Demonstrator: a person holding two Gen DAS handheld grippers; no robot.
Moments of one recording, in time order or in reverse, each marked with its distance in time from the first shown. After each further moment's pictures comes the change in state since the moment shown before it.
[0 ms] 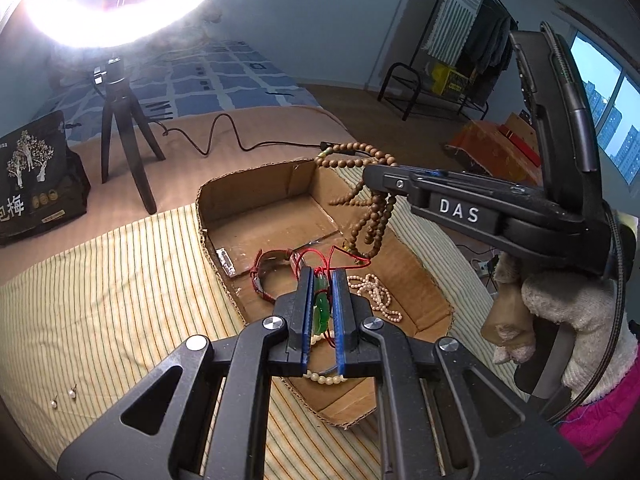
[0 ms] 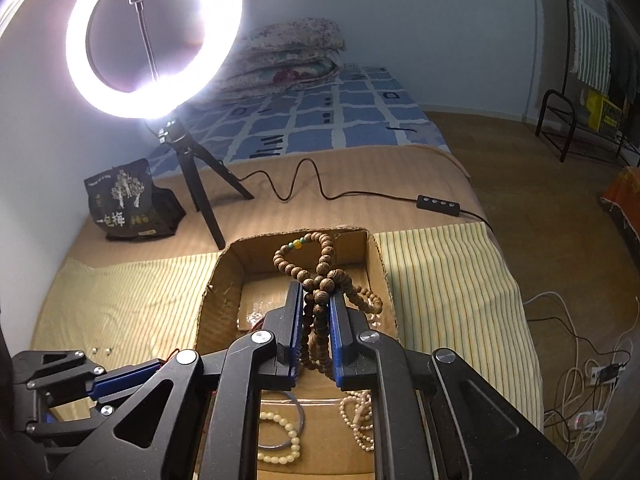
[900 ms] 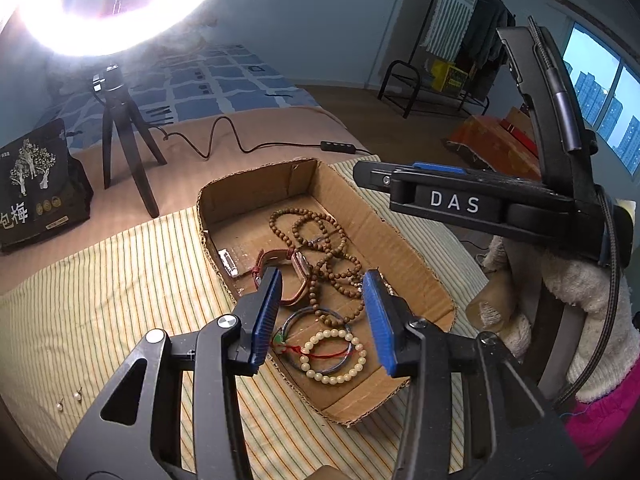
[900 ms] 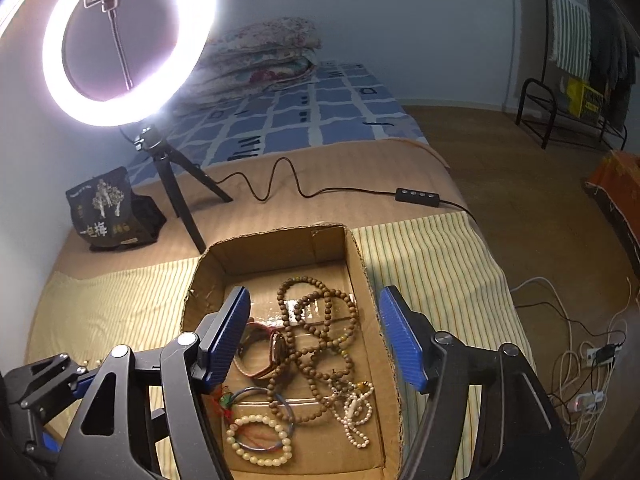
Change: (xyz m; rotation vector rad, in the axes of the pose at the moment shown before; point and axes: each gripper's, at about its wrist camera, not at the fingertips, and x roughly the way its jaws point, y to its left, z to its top) left arm -0.002 -0.006 -0.002 0.028 -0.004 0.023; right arm -0.001 -0.009 -0.002 0.065 0.000 -0.066
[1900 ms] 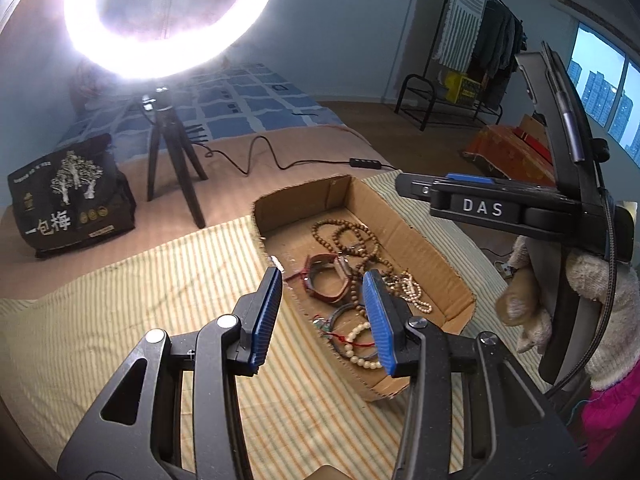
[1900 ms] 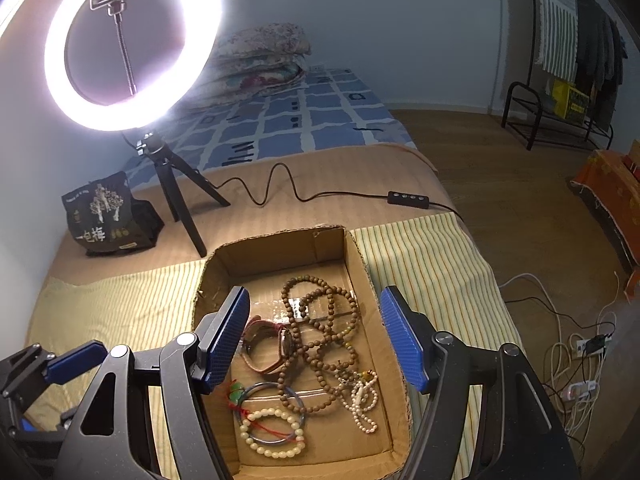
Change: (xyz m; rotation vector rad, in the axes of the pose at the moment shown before) left arm -0.042 0.029 -0.006 0.014 -0.063 0.080; right arm -0.019 0.016 -0.003 0.010 -0.019 -0.051
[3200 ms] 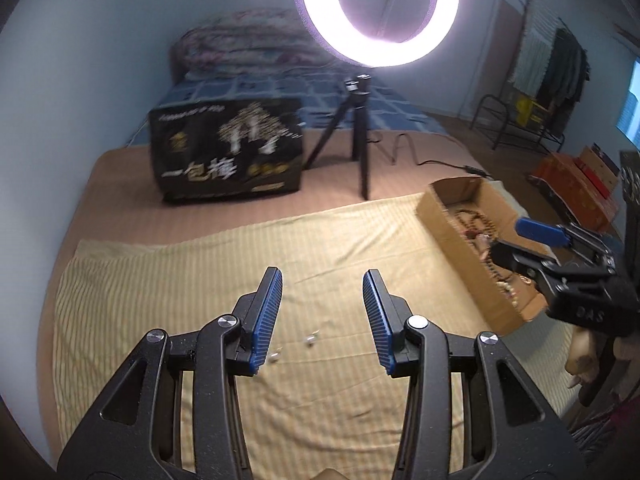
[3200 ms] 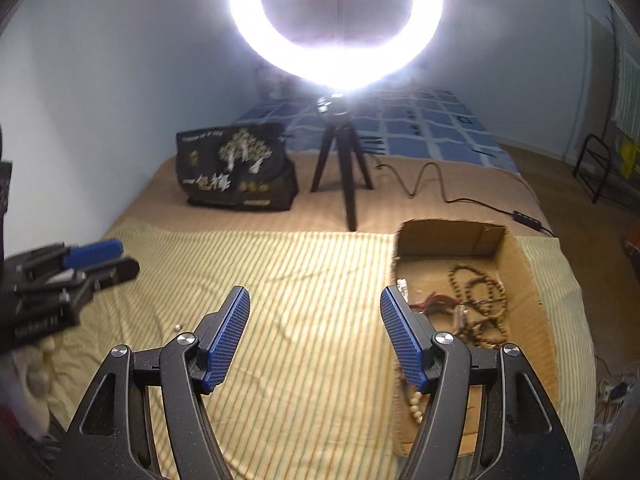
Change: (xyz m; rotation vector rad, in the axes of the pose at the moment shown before) left arm -0.086 0.173 -0.057 -0.152 -0.001 0.202; right arm -0.021 0.158 -0.058 -0.228 -0.024 0.205
